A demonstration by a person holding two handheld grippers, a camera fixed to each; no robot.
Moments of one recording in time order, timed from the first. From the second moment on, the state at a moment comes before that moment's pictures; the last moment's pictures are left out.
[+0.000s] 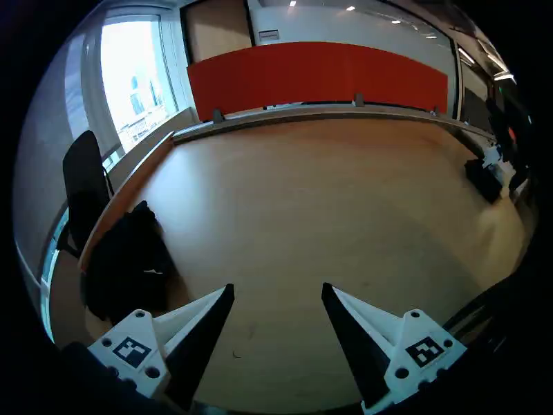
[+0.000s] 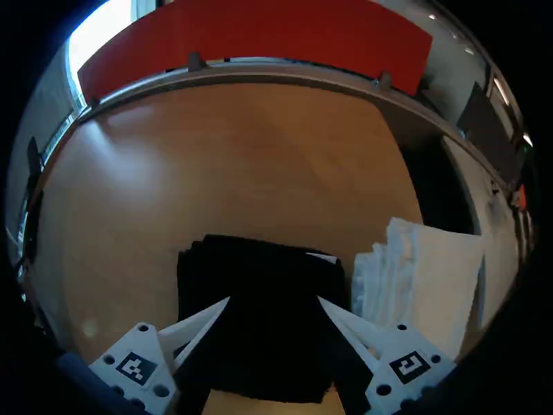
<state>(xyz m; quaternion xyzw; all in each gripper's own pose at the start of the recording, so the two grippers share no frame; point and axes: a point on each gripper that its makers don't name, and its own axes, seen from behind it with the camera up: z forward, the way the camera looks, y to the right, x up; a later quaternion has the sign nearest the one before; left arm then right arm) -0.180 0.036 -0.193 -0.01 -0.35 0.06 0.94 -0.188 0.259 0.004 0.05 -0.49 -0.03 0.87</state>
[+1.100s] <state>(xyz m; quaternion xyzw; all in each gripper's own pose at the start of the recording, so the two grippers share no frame) -0.162 0.032 -0.178 -0.02 -0.32 0.06 0.95 -0.087 0.237 -0.011 -0.02 -0.31 0.00 0.95</state>
